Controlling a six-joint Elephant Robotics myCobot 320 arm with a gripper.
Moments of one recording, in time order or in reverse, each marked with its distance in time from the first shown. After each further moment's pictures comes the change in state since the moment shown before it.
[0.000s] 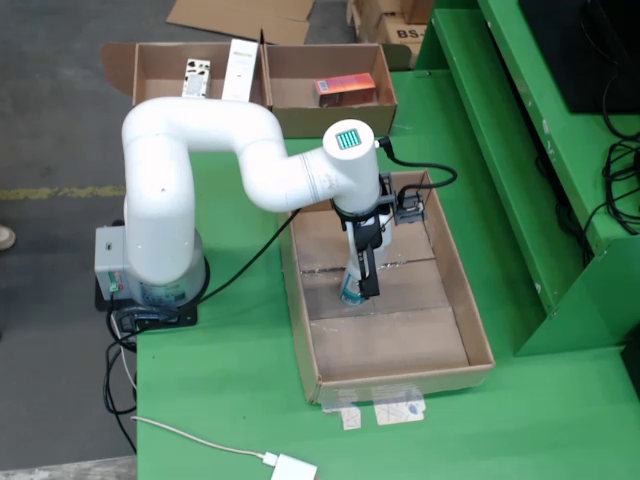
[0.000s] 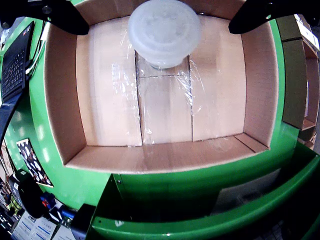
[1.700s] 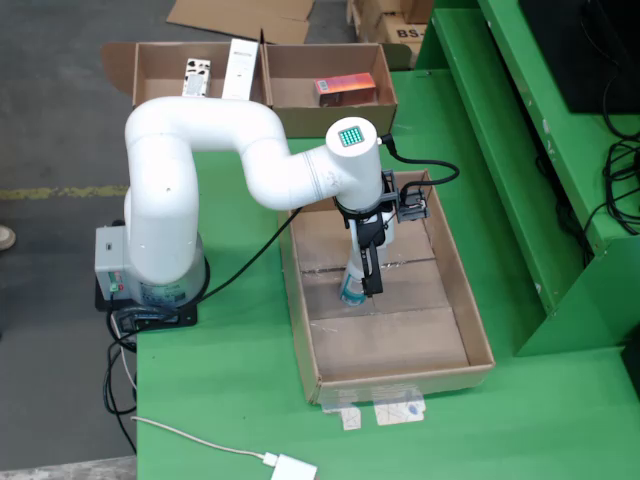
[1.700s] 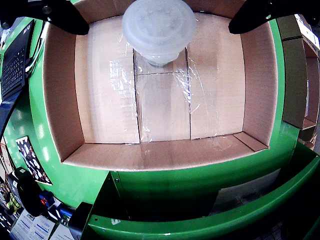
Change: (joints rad) arm 0.017 -0.022 0.015 0.008 -0.009 0.009
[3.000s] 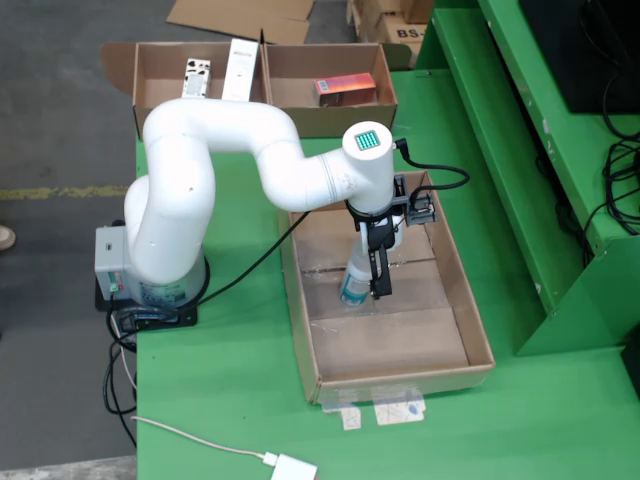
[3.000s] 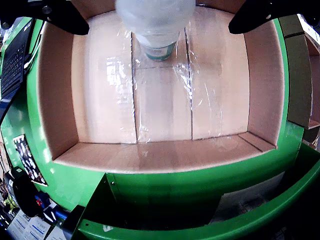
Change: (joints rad) arm 0.009 -0.135 0.106 0.001 -0.009 0.000
